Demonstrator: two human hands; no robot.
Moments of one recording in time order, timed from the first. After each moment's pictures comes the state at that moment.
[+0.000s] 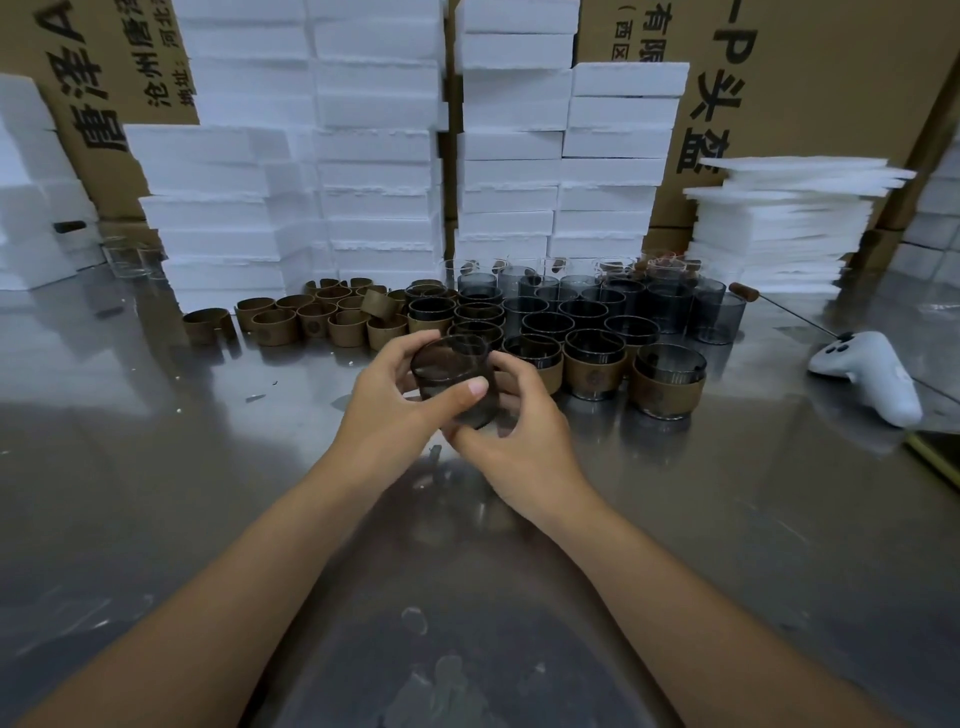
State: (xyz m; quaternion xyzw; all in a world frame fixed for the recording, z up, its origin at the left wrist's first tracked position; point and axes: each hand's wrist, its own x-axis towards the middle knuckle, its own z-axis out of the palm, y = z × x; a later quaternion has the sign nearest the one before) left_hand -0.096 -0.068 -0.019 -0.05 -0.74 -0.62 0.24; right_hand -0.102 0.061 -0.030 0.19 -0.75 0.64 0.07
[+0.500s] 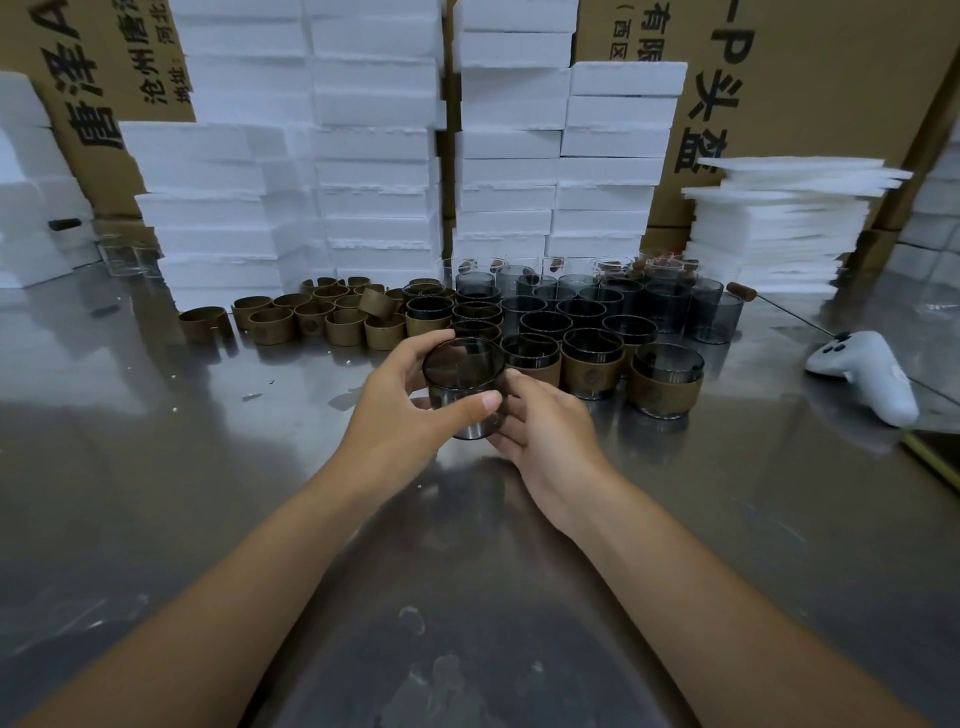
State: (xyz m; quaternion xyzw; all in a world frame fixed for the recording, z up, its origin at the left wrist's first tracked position) left_hand -0.092 -0.063 -0.020 -0.07 -0.77 -0.60 0.23; right_hand -0.107 0.069 -0.013 0.00 -0.55 0.83 -0.09
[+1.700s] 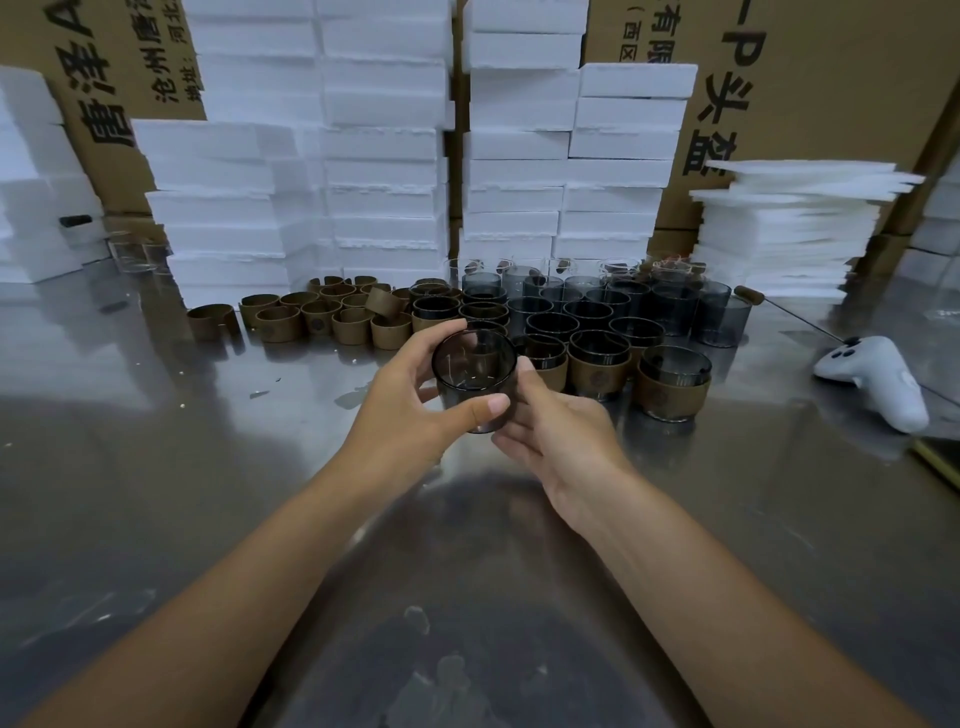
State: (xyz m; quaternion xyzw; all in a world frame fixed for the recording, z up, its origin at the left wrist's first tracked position) left_hand -0.083 -0.062 -0.012 -0.12 -0.77 -0.59 0.22; right_hand -0.100 0.075 -0.008 0.01 -0.61 0.79 -0.08
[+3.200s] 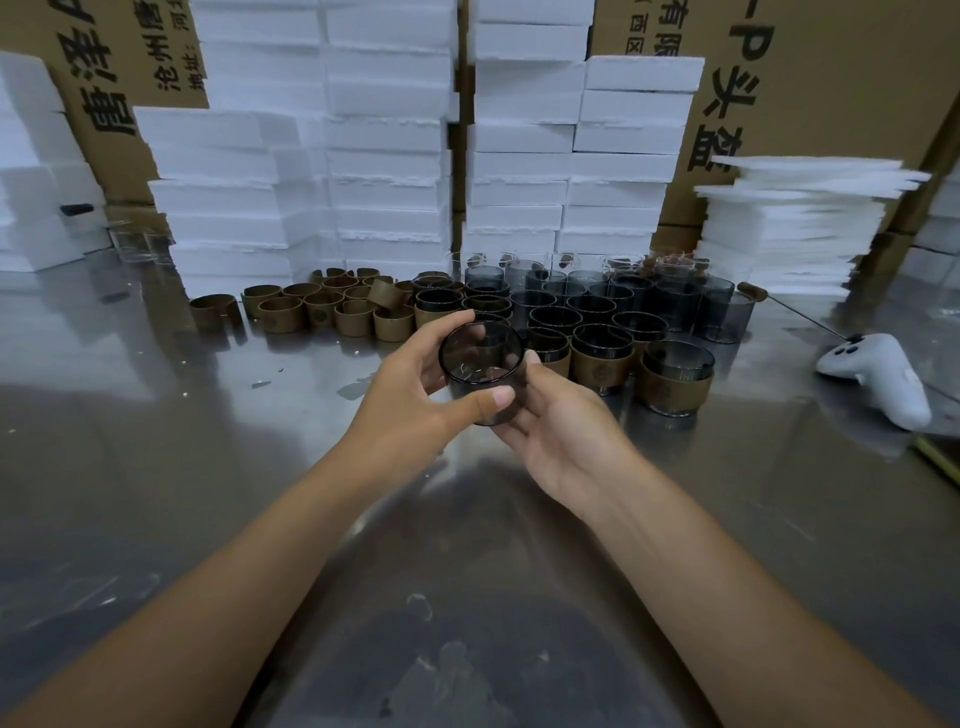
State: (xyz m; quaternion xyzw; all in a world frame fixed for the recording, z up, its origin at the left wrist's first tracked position) left_hand -0.077 -0.059 -0.007 -0.11 -0.77 -0.59 0.20; right_hand -0.100 0.074 -0.001 0.03 -0.47 0.87 -0.16
